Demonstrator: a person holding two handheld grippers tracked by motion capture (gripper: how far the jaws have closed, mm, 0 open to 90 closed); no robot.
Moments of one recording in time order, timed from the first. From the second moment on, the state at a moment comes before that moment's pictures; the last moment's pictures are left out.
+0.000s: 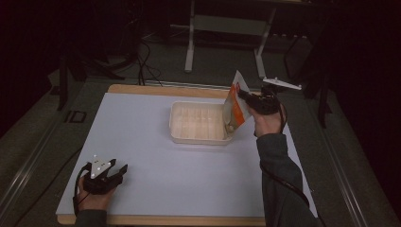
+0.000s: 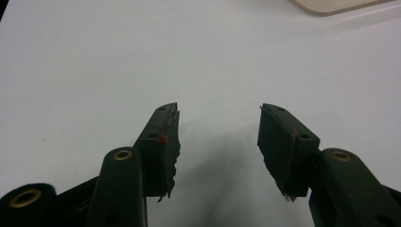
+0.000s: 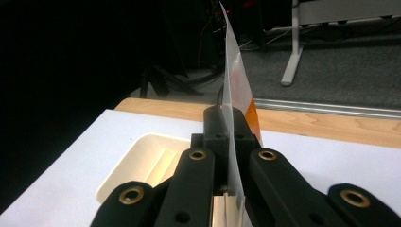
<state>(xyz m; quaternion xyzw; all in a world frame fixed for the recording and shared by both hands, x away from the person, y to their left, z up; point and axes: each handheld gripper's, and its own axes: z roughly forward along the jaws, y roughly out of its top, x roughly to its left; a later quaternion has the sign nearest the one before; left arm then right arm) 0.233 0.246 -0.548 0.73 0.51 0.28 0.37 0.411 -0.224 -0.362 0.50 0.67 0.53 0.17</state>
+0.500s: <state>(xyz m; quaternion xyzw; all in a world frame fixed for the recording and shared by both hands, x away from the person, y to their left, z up) 0.233 0.245 -0.548 0.73 0.51 0.27 0.37 0.412 -0.223 -0.368 0.50 0.66 0.53 0.18</state>
